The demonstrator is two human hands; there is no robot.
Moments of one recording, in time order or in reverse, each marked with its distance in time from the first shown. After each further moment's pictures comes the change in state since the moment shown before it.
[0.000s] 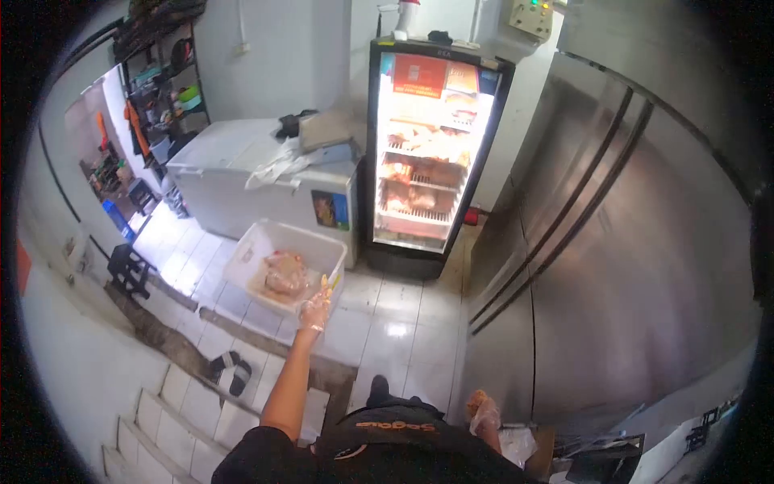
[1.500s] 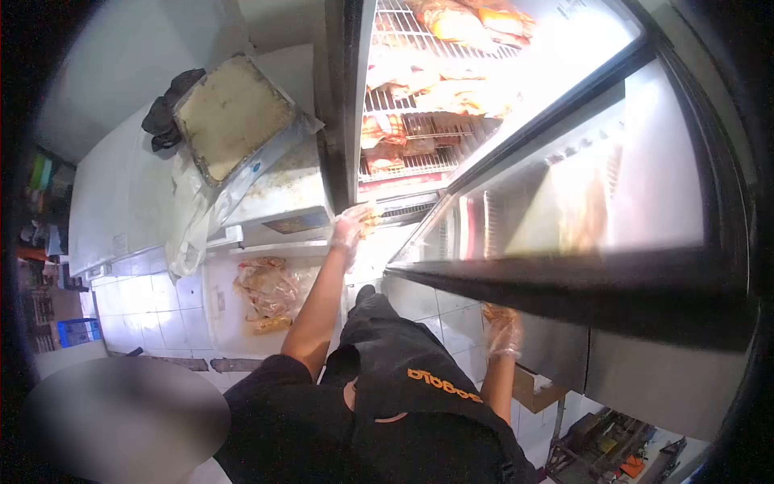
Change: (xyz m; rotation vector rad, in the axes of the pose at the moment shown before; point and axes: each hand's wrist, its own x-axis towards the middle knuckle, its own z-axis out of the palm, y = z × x) left_hand 0.582 0.072 0.138 -1.080 -0.743 -0.522; right_hand 0.075 -0.262 0.630 0.208 0.366 -0.346
